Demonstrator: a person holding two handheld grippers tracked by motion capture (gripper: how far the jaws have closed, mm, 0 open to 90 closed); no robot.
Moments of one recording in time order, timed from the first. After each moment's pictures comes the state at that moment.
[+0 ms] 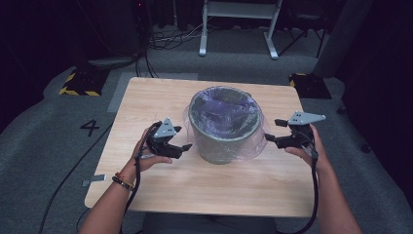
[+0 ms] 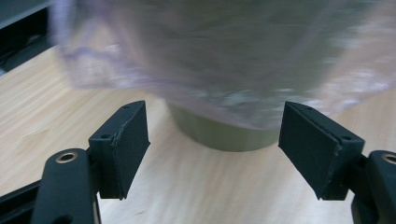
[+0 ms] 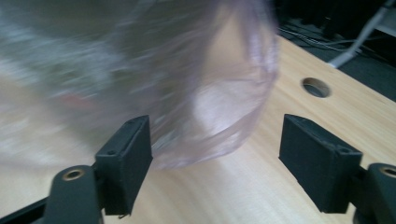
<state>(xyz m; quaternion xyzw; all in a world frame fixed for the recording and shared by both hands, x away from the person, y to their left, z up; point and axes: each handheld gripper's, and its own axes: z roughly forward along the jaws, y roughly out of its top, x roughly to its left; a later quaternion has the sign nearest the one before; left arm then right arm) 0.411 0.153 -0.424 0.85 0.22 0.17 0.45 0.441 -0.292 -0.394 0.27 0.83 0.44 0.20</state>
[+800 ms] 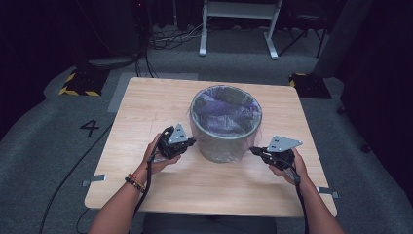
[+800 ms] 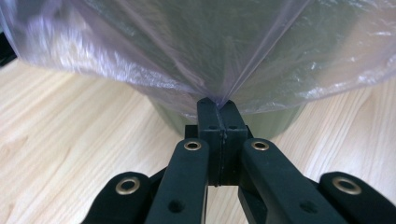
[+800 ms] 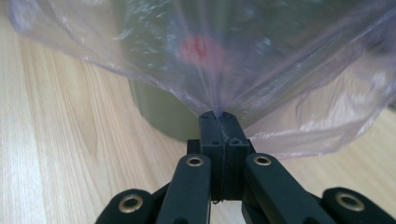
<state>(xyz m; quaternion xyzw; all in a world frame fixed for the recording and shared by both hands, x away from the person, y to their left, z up) 0.417 0.130 -0.448 0.86 0.22 0.19 0.42 0.397 -0.244 -0.440 0.19 0.86 0.42 0.20</state>
